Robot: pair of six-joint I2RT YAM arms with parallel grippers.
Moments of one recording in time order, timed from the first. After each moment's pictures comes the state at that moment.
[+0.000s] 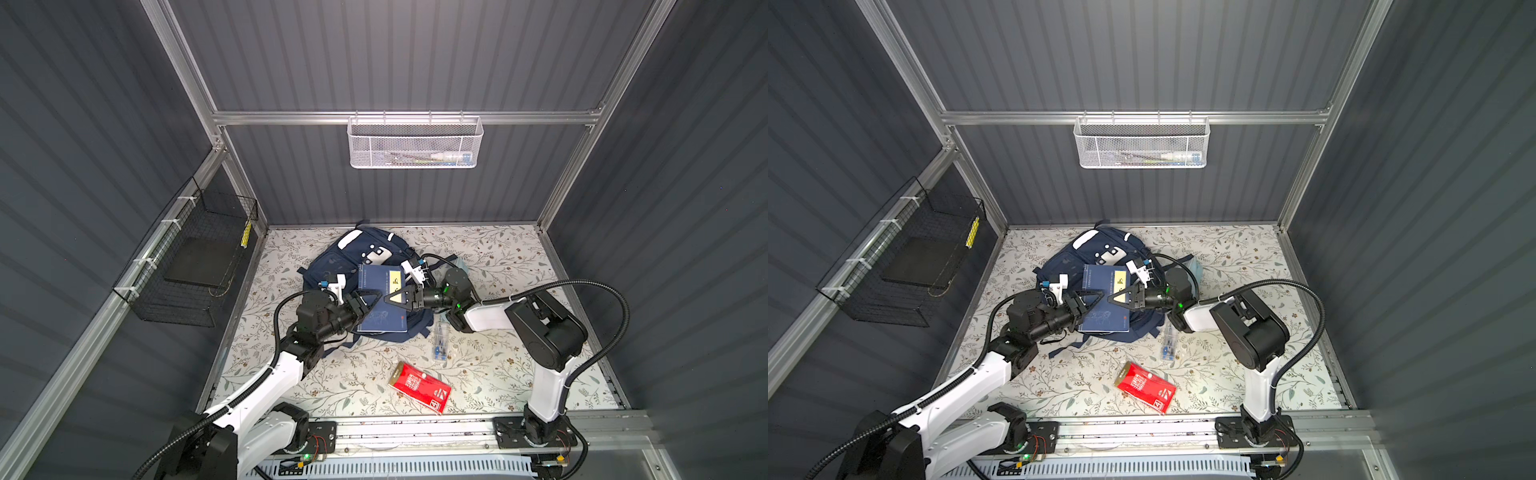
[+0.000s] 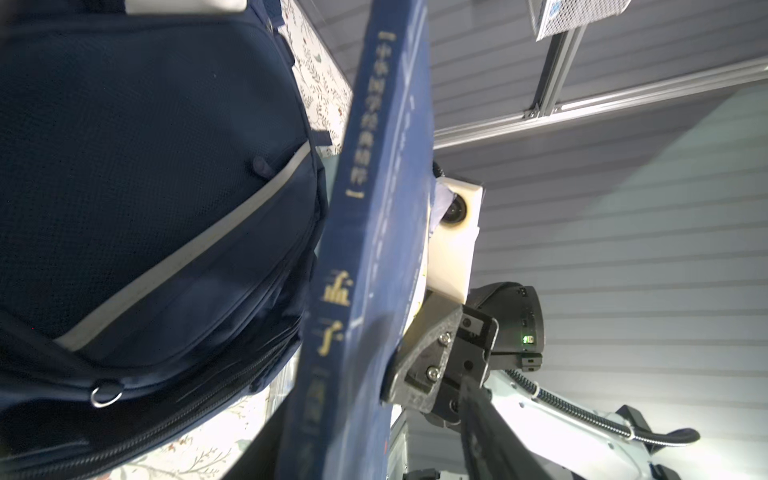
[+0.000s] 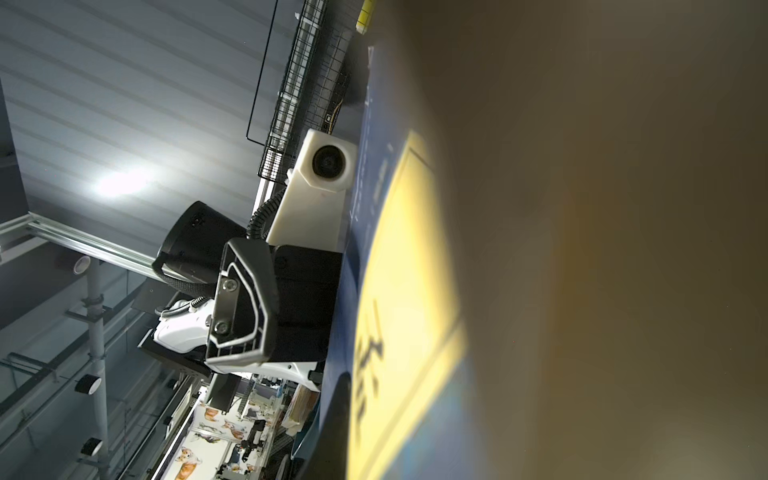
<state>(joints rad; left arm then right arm) -0.43 1.03 0.49 0.28 0.49 -1.17 0.60 1.90 0.85 1.08 -1.03 1.15</state>
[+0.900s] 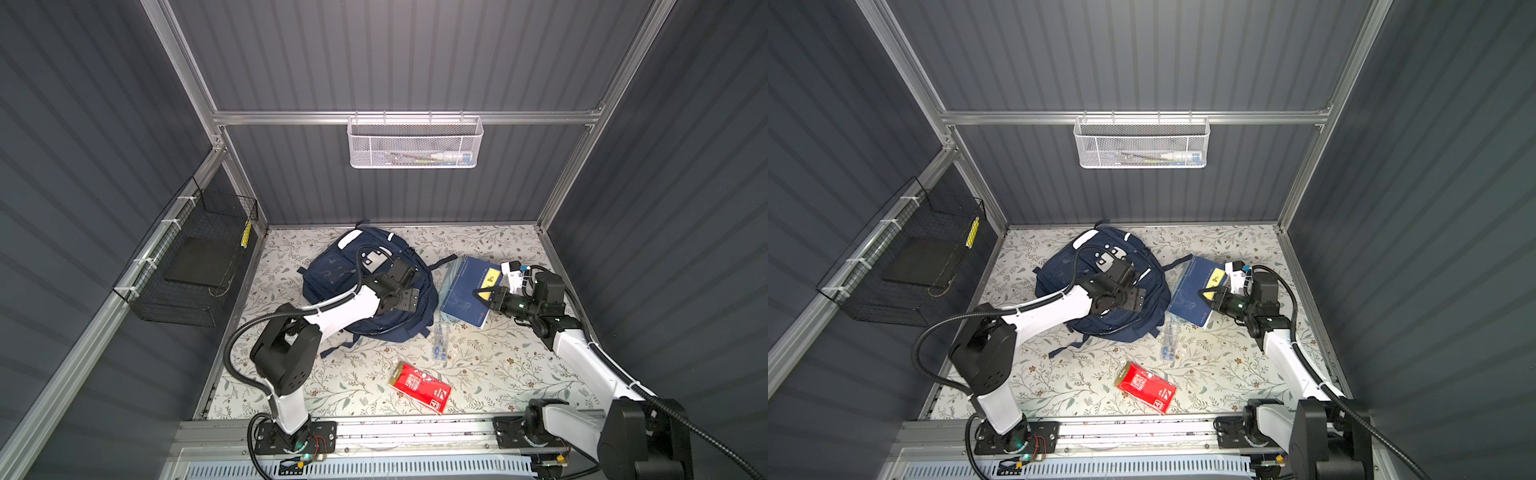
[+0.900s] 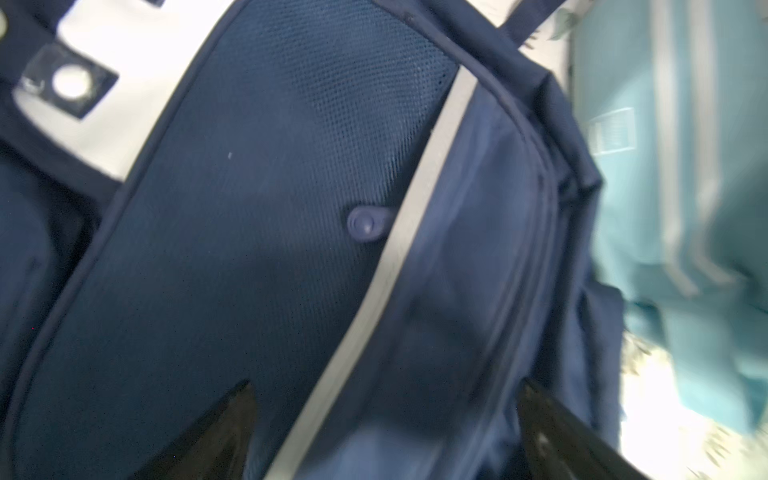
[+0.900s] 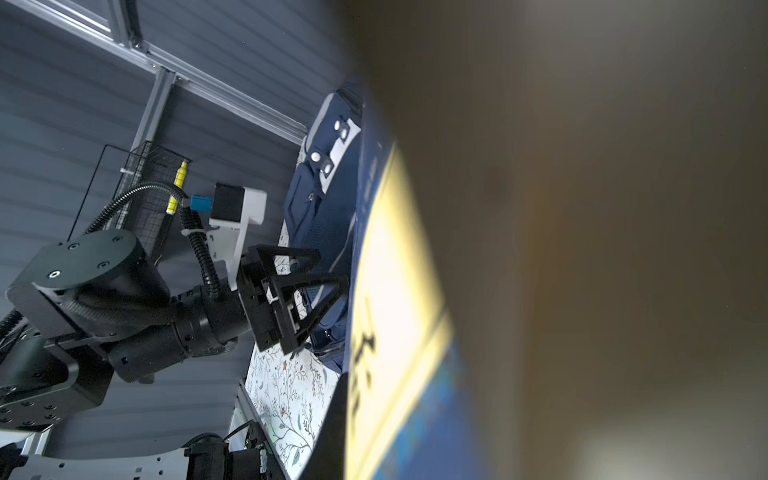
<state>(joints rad) -0.78 1.84 1.32 -0.48 -0.26 -0.36 -0.01 1.10 0.58 -0.07 -0.80 0.57</state>
